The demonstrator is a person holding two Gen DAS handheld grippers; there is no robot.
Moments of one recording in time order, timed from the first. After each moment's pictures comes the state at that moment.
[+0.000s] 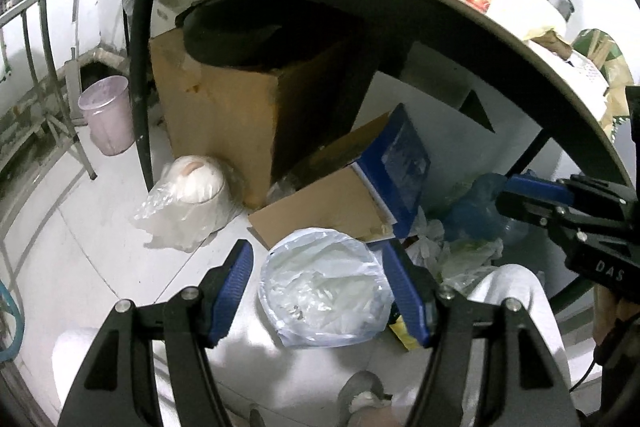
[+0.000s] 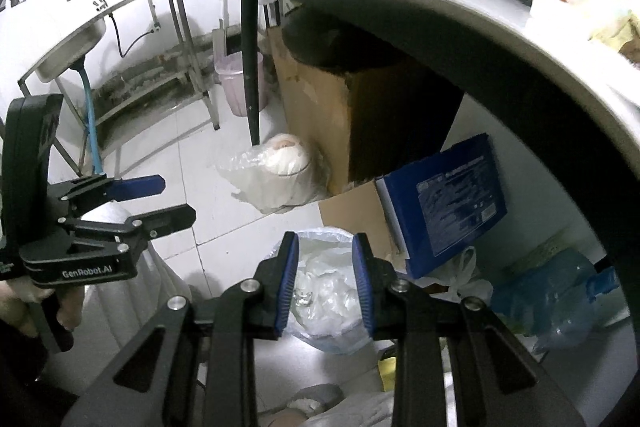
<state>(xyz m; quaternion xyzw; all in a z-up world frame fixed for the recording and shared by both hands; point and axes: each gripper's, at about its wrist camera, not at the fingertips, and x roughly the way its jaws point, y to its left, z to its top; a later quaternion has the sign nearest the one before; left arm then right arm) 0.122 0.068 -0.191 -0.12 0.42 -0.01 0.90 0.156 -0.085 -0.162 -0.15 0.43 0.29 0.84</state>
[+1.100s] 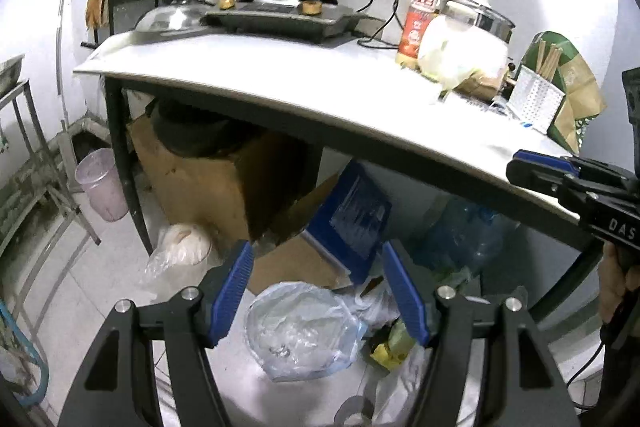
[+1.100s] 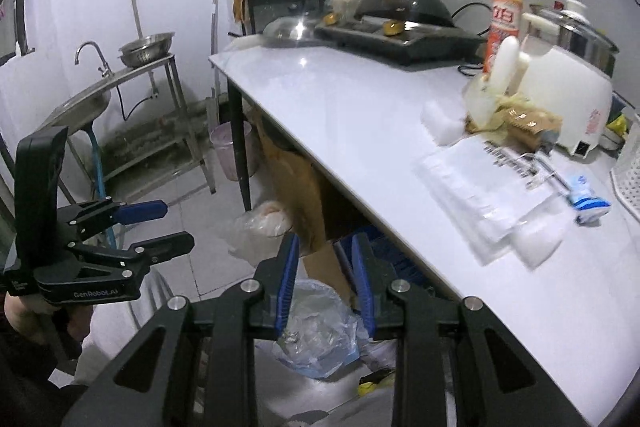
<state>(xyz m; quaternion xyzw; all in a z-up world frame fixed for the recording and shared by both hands) 0.131 -0.004 -0.070 -0.07 0.36 -0.03 0.93 0.150 -0.173 -0.038 -0.10 0.35 0.28 0.89</state>
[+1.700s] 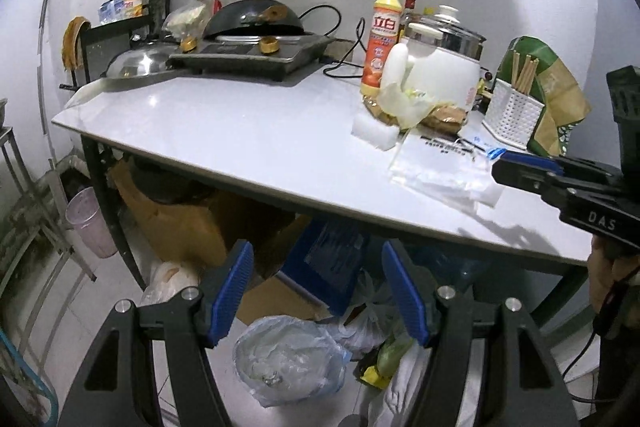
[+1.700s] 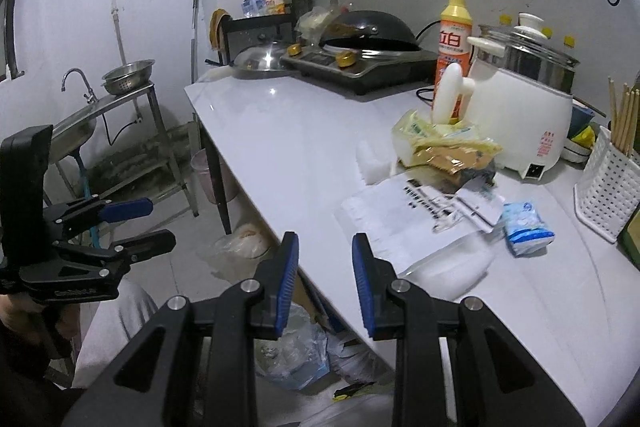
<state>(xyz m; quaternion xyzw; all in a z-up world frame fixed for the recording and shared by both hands) 0.160 -0.043 -0.026 -0.04 0.33 -0.05 0.94 0.176 -0.225 0.005 -0.08 0.32 0.26 0.91</state>
